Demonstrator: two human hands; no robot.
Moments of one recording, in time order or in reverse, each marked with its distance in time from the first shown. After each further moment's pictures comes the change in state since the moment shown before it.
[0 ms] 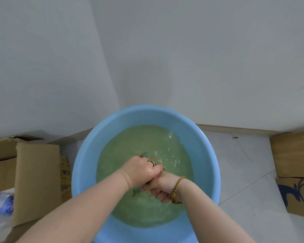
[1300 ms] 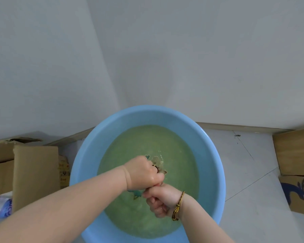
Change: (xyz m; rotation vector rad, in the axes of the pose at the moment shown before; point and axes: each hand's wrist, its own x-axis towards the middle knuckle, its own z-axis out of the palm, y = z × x) left_hand 0.007 -0.015 -0.005 0.104 0.002 0.271; right_hand 0.007 0.014 0.014 0.272 -0.068 -0.062
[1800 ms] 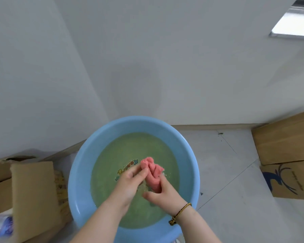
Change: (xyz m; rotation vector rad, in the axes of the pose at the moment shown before) left_hand -0.004 0.068 -0.070 -1.905 0.451 -0.986; right_hand -0.072 0.005 0.008 -0.086 0.351 -0.463
